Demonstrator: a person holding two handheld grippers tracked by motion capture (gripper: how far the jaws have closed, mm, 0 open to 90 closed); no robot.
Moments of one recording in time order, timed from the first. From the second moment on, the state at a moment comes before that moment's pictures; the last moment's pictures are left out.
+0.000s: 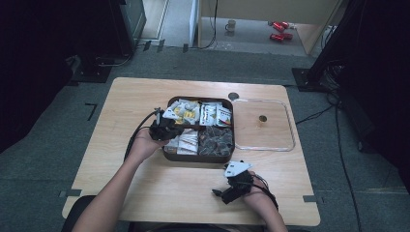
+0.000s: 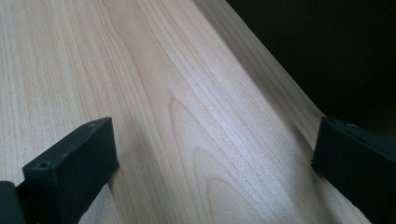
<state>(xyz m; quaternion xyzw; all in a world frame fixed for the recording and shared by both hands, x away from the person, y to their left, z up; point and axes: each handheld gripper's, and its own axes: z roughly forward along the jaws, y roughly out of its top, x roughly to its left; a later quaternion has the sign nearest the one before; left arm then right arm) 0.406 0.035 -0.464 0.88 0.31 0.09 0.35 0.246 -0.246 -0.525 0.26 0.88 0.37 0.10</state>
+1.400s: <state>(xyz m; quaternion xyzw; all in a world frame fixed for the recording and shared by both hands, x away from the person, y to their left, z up) 0.398 0.071 -0.431 0.85 0.34 0.07 0.40 0.246 -0.246 -0.525 0.26 0.88 0.37 0.10</state>
